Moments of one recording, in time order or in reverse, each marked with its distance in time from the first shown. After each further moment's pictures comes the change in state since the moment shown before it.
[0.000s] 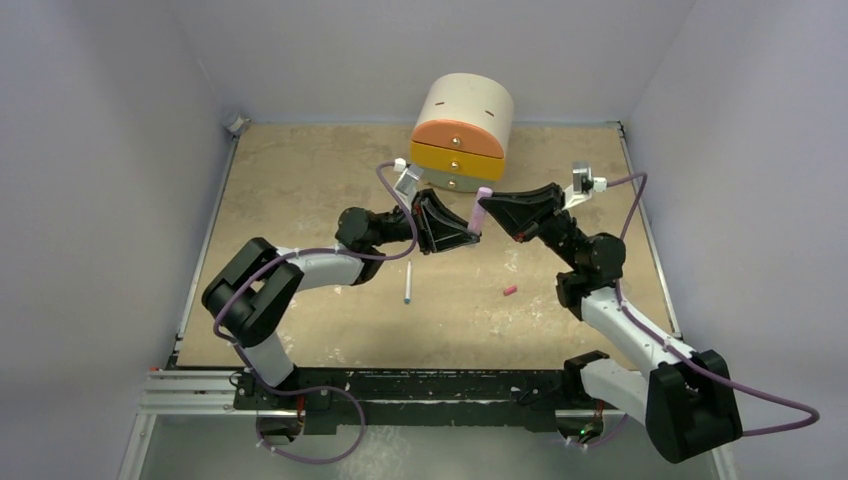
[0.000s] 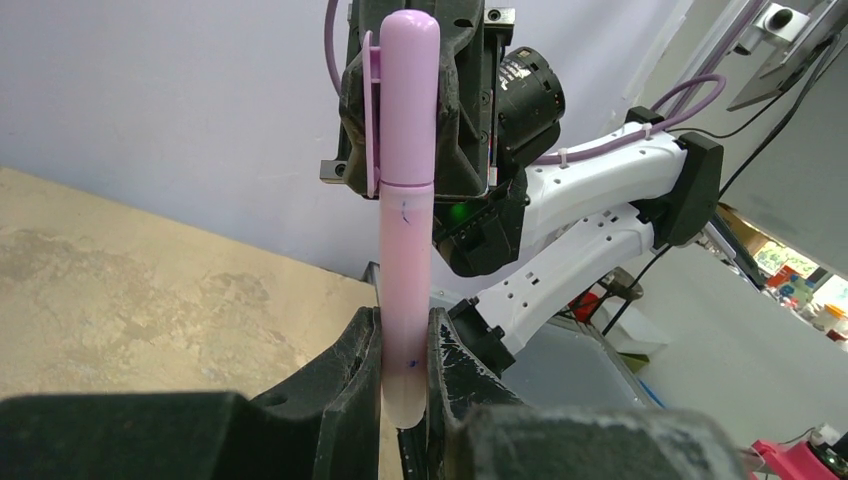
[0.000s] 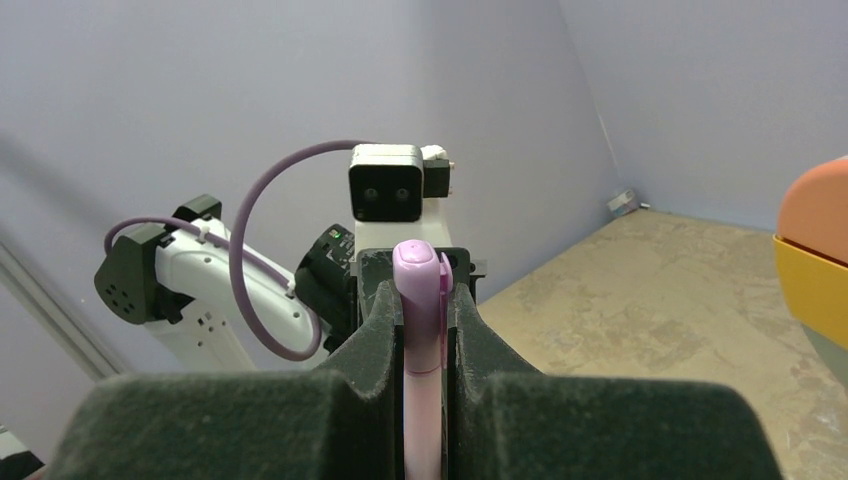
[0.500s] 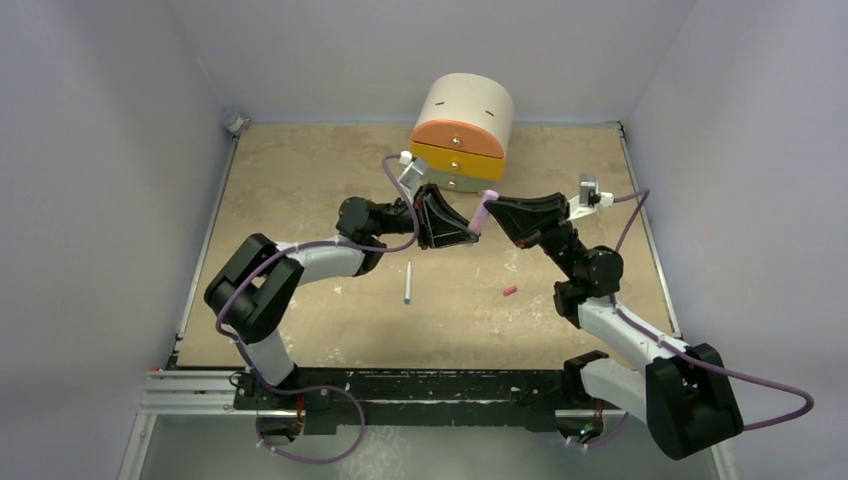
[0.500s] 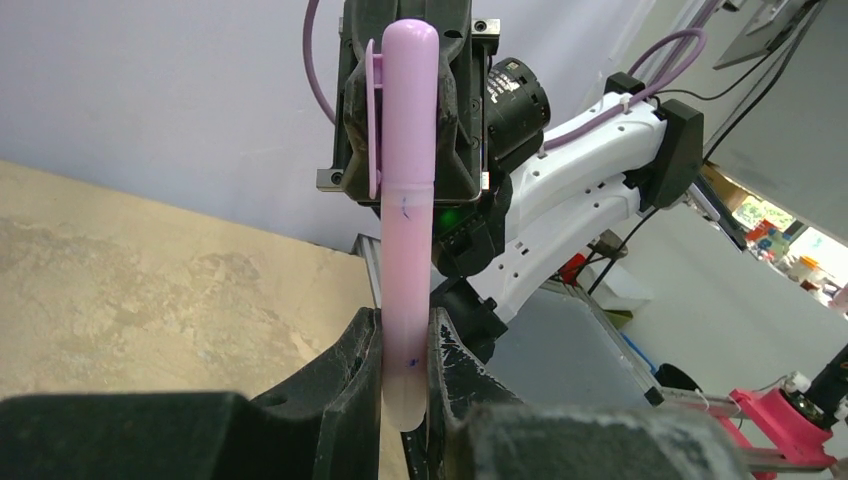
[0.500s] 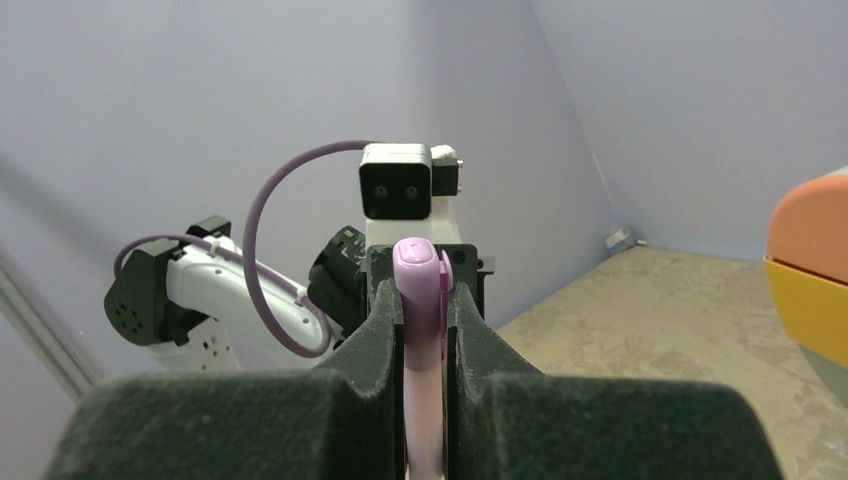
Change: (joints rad) left arm 0.027 0.013 0.055 -0.038 0.105 -0.011; right arm 0.014 0.027 -0.090 0.159 0.070 0.033
